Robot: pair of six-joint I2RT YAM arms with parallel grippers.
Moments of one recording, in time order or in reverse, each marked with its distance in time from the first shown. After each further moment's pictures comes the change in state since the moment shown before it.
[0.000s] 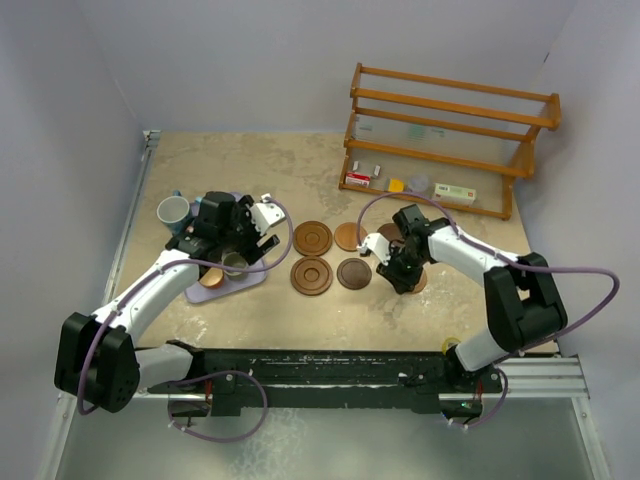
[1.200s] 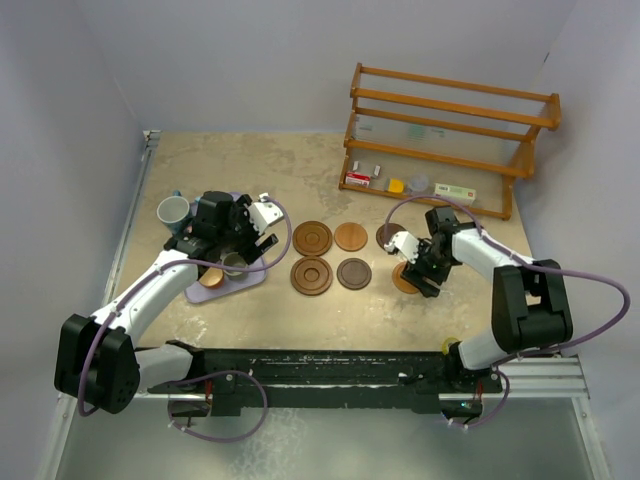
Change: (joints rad) left arm 0.015 -0.006 -0.001 0.000 0.004 0.000; right arm -0.233 -0.047 -0.086 0.037 0.106 -0.176
